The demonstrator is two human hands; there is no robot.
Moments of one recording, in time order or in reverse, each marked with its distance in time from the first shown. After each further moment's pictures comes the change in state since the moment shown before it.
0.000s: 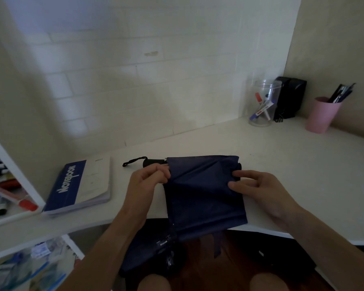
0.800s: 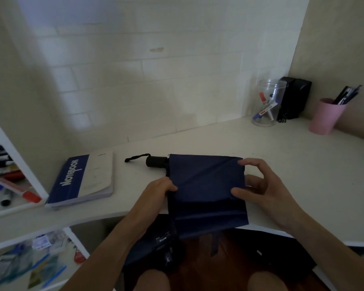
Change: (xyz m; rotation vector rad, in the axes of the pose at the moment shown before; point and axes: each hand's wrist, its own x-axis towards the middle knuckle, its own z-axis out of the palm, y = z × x) left_hand -0.013 -0.012 0.004 0.205 -0.110 -0.251; right_hand -0.014 0.002 -0.003 0.075 -0.148 -0.227
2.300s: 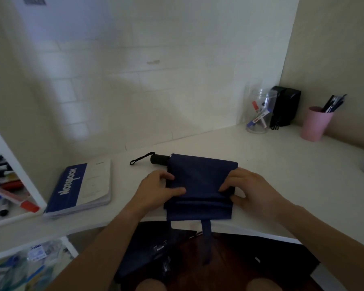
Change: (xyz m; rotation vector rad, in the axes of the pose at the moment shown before) left_hand 0.047 -0.004 -0.008 0.439 0.054 0.092; right_hand 0.037 0.004 -0.015 -1.179 -0.179 -0.499
